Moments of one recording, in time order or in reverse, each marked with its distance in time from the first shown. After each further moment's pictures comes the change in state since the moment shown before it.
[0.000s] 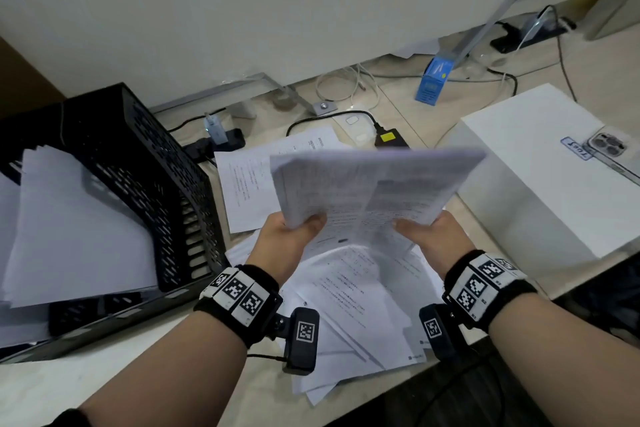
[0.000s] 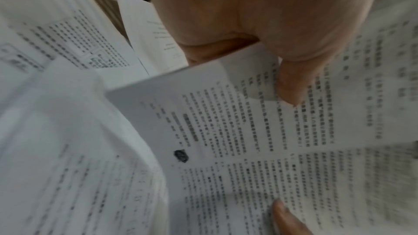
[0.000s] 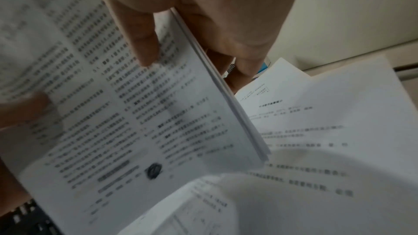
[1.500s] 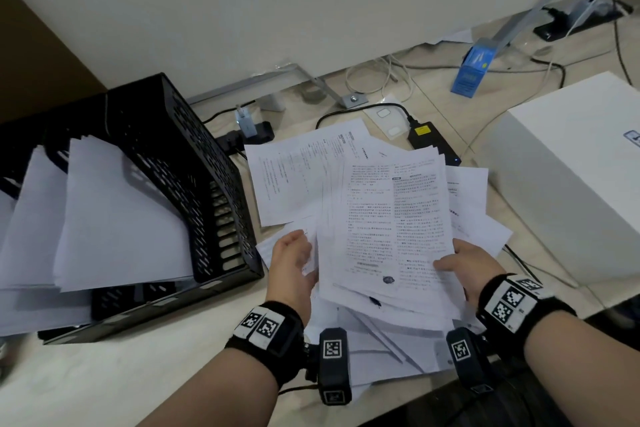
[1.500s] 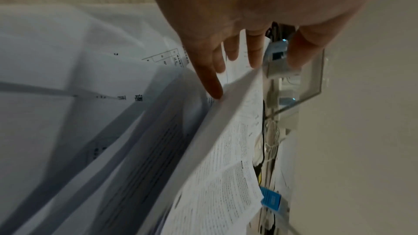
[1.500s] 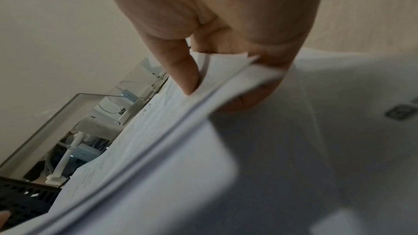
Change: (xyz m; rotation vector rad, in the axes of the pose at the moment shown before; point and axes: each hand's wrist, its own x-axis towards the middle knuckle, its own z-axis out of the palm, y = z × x) left_hand -0.016 -0.080 -0.026 -0.583 0.361 -0.381; right_hand 0.010 0.070 0.009 -0.012 0.029 0.464
